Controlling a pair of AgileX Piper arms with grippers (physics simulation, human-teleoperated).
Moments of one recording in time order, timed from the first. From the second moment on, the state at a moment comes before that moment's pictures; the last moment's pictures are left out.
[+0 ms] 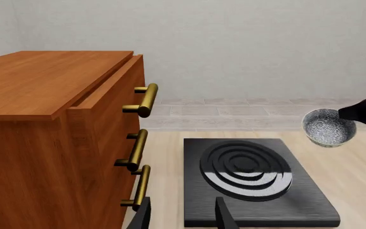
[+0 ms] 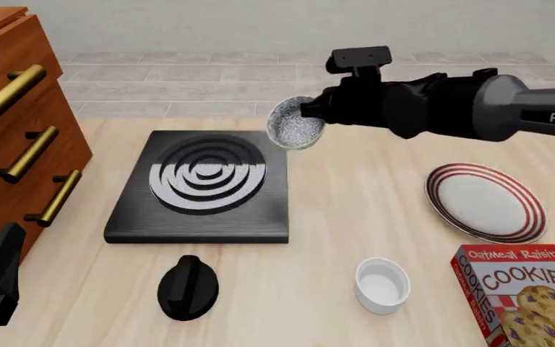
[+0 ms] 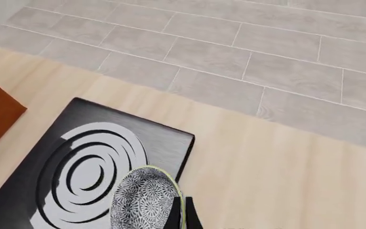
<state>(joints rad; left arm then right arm) 0.00 0.00 0.00 0.00 0.00 0.44 1.79 -1.25 0.02 0.12</state>
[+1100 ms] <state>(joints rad) 0.00 0.00 0.00 0.00 0.00 0.19 1.65 -1.03 -0.08 0.13</state>
